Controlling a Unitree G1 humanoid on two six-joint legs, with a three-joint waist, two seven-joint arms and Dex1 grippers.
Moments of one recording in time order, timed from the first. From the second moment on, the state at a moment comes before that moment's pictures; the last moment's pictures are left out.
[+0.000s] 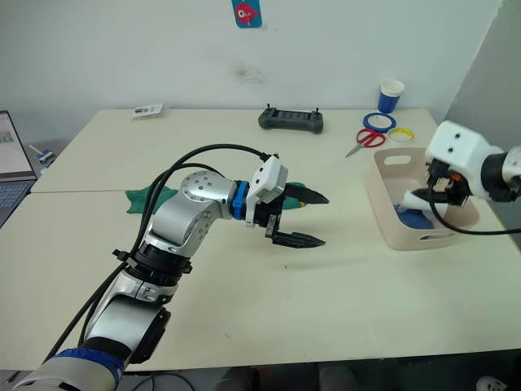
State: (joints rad) left arm -0.87 0.35 -0.27 0.13 -0.31 0.39 -1.30; right arm -0.75 -1.16 0.04 -0.07 0.05 0.66 1.11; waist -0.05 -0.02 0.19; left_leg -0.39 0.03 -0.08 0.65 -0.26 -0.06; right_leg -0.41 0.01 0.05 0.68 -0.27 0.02
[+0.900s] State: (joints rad) left arm -0.80 0.45 -0.22 0.13 -0.29 0.36 -1.22; right arm -0.62 -1.07 -0.12 -0.09 -0.03 0.58 0.90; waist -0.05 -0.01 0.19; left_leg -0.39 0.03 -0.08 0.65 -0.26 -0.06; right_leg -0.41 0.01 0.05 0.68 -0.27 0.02
